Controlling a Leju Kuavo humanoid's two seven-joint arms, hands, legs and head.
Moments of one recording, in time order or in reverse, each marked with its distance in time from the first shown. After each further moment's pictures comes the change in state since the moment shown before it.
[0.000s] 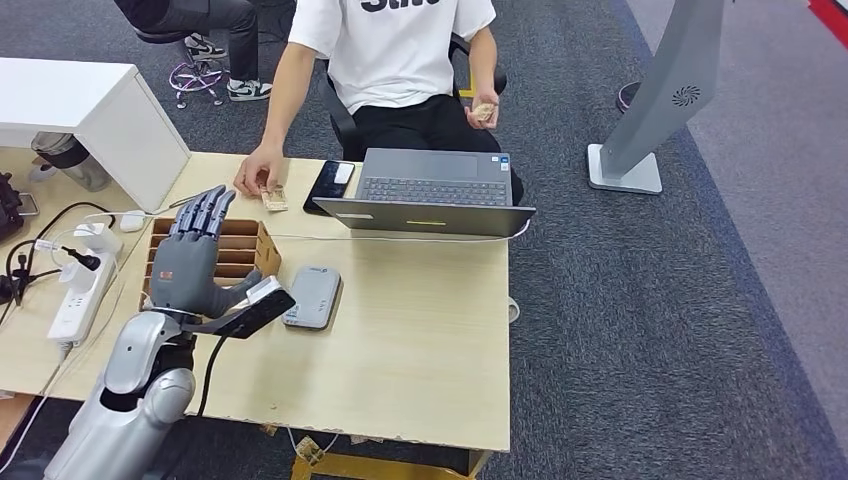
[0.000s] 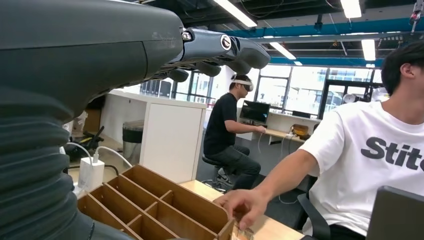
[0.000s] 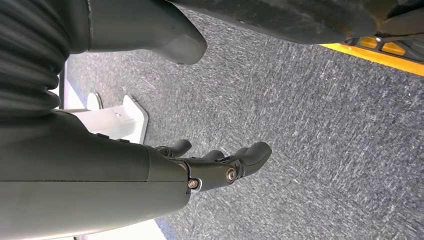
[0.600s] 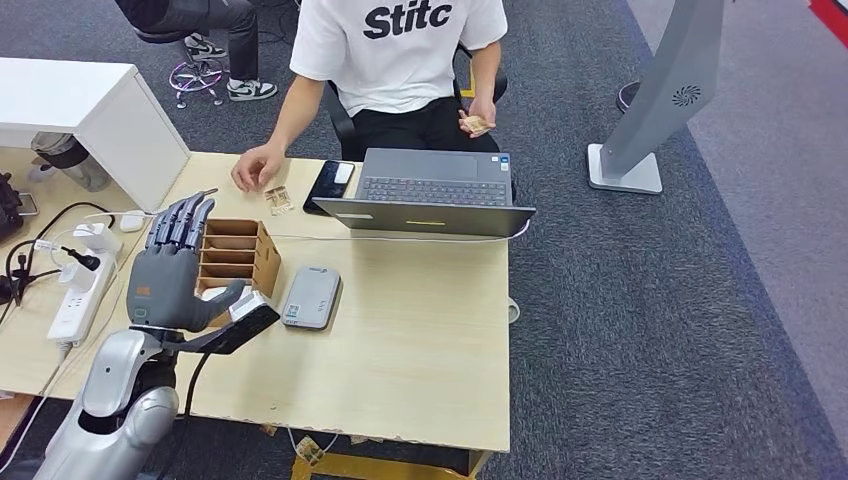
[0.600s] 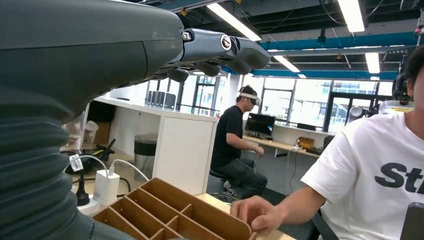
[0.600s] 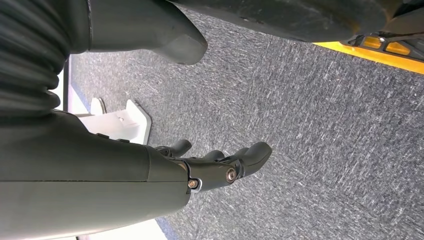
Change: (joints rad) left arm 0.092 0.023 0.051 -0.086 -0.033 0.028 -0.002; right arm 0.003 0.002 -0.011 0.001 -0.007 0.000 0.009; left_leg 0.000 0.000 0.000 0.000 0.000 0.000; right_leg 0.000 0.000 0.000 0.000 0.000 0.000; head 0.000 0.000
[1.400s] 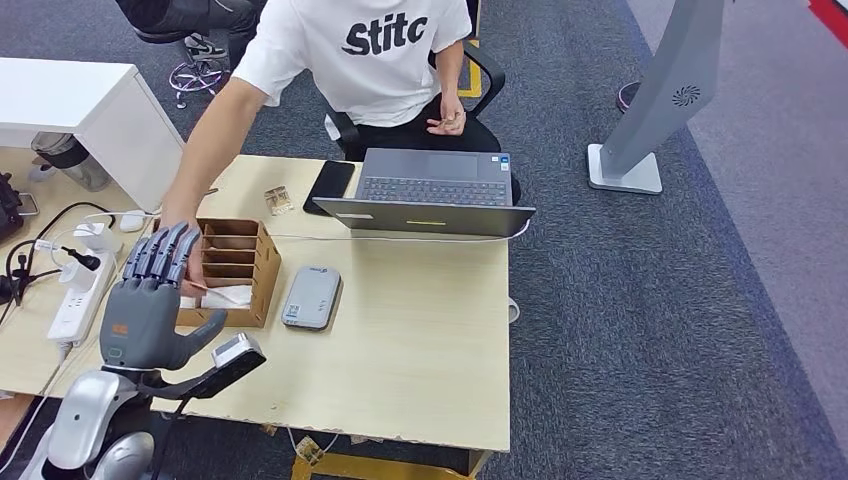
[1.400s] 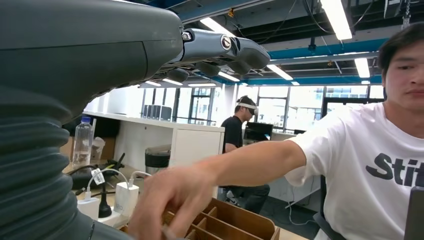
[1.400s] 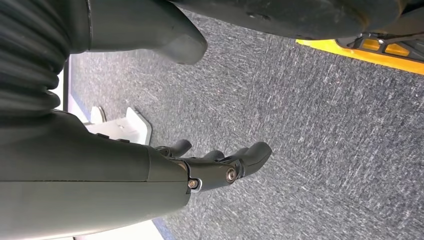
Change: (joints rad) left arm 0.184 0.033 0.055 -0.171 -0.059 -0.003 0.006; right arm 0.006 0.002 -0.023 0.002 -0.014 -0.008 -0.014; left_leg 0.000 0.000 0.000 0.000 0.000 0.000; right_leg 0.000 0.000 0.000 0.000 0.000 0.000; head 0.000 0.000
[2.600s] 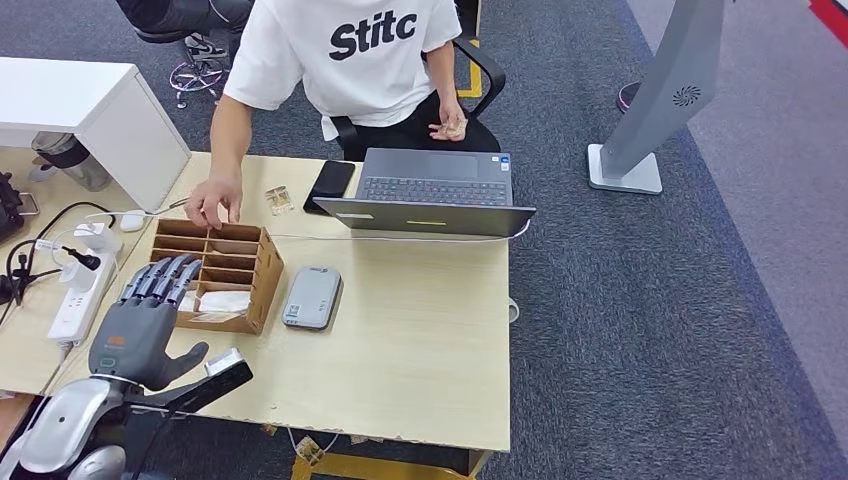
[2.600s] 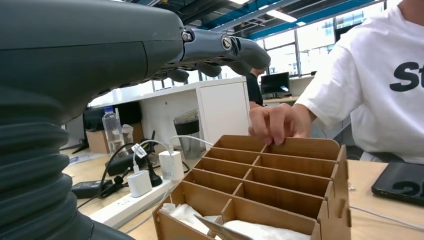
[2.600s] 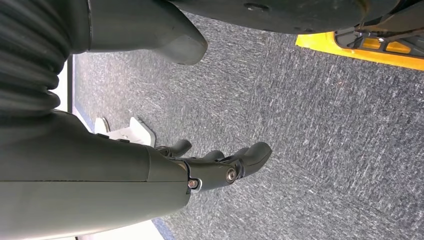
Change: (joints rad) left arm 0.061 0.090 0.038 -0.012 0.014 -0.245 0.092; right arm 0.000 0.007 -0.033 0.001 -0.008 -0.007 0.009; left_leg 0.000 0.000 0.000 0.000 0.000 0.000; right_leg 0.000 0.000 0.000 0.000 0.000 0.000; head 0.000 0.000
